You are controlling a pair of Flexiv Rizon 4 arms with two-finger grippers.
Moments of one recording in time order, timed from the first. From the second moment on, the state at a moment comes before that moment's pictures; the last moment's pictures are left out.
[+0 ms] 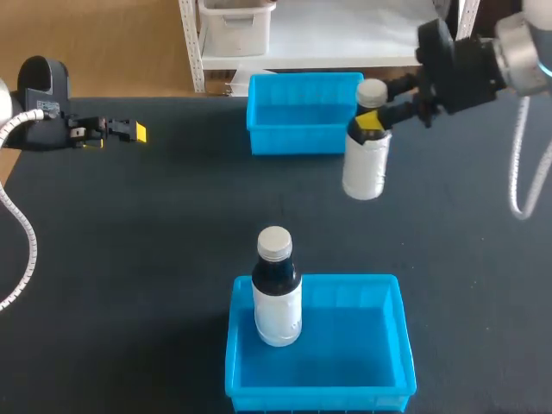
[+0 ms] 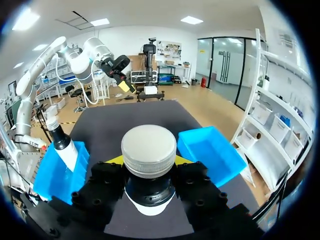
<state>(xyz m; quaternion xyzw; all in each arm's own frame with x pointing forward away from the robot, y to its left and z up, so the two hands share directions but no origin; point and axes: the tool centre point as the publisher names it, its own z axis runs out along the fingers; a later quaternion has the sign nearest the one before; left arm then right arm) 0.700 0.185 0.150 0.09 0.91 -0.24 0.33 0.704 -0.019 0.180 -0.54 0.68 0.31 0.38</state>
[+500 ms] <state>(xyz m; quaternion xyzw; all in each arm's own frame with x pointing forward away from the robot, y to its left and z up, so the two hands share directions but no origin) 0.700 0.185 0.150 0.09 0.91 -0.24 0.33 0.657 -0.064 0.217 -0.53 0.70 0.28 0.40</state>
